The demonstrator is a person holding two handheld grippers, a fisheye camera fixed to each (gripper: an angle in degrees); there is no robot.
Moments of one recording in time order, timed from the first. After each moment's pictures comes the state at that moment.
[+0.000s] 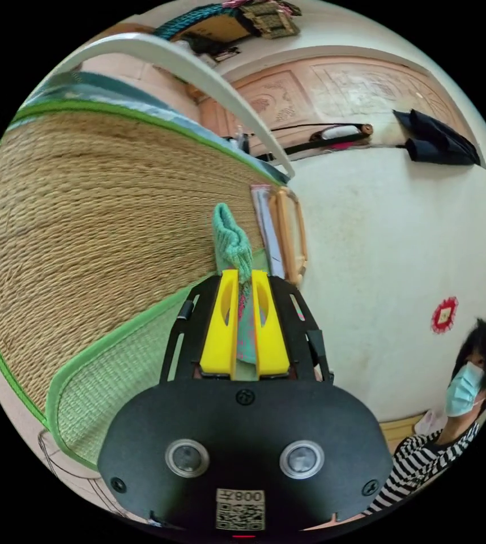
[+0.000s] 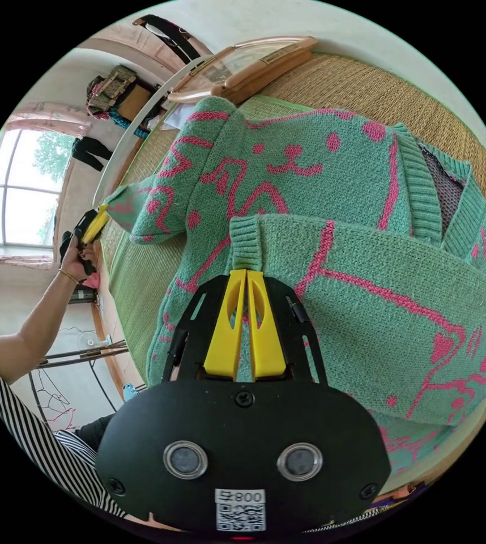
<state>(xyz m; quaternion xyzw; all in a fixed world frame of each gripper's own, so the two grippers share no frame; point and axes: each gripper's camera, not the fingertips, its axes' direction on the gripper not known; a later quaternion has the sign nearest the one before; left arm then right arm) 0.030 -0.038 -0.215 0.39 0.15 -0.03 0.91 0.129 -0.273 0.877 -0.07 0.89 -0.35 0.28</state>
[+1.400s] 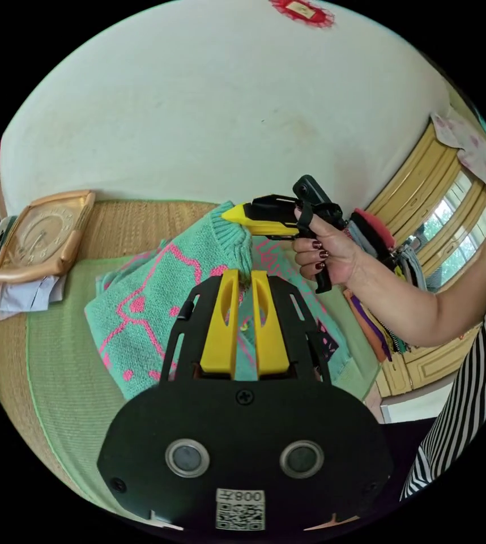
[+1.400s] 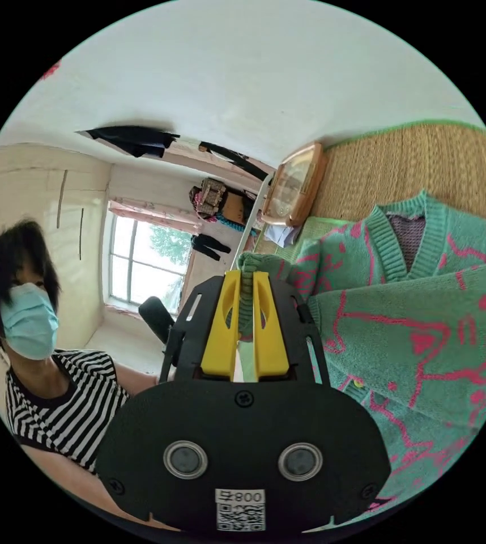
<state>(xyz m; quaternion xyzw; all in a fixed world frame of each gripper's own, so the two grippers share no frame) 0.414 0.034 0.242 0.17 -0.08 0.51 0.84 -0.124 -0.087 0.847 -0.09 0.65 -0.49 0.57</state>
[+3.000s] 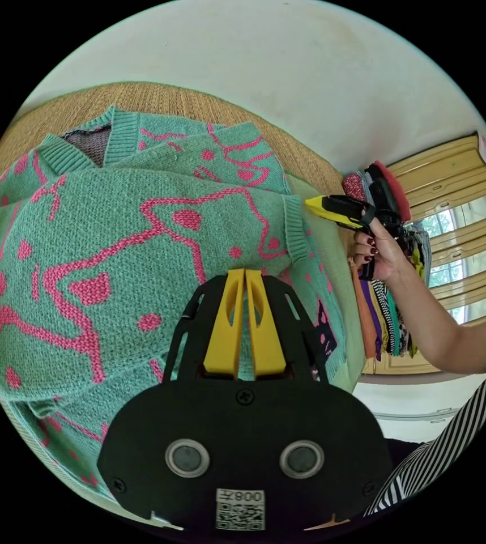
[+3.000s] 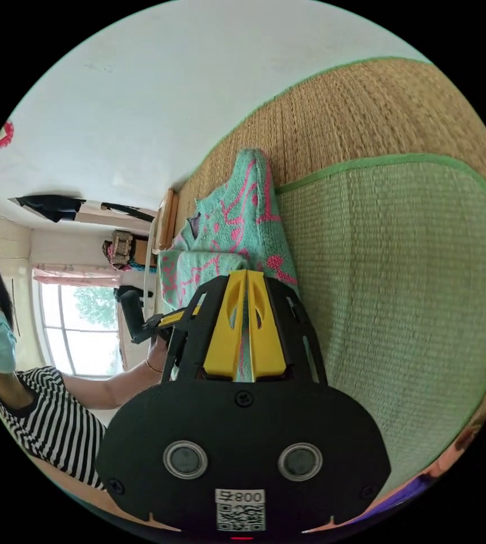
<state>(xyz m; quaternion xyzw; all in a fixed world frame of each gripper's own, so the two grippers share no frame) 0.375 -0.132 0.515 -0.02 -0.09 0.43 0.90 -0.281 0.008 0.590 0.18 0.71 -0.47 0.50</state>
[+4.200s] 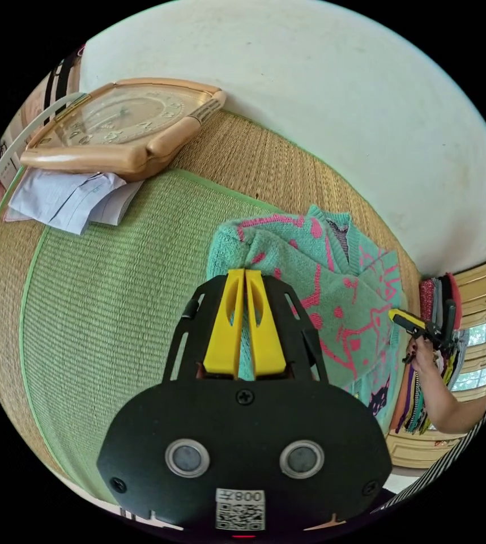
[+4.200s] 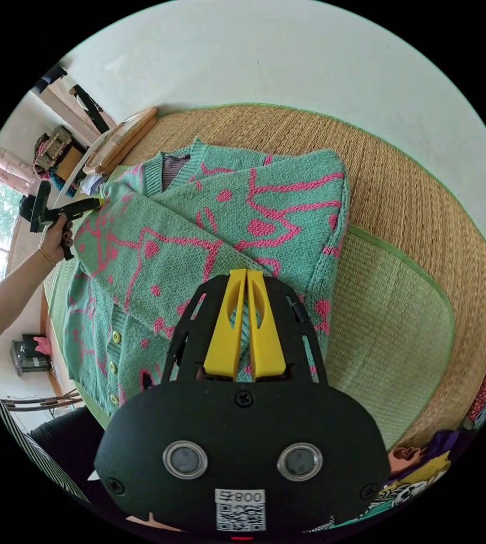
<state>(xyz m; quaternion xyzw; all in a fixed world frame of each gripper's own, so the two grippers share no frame) 0.208 -0.227 0.194 0.17 -0.19 0.25 0.94 -0.136 -0.070 0.596 0.13 0.87 -0.44 0.18</state>
